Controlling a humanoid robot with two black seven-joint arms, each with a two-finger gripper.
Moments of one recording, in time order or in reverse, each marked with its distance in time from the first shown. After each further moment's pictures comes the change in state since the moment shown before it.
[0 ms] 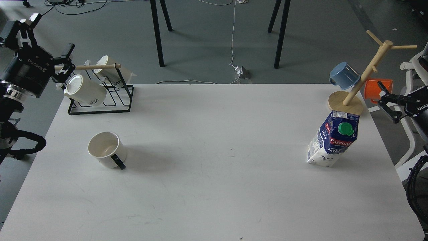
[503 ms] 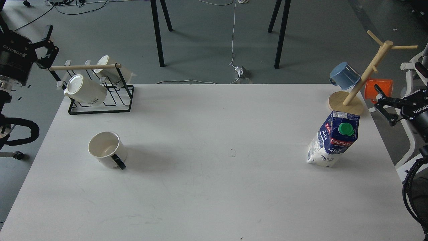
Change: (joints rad) left arm -0.021 0.008 -0.015 0.003 -0.236 0.000 0.000; right arm -0.008 0.015 0.001 0.002 0.000 0.000 0.000
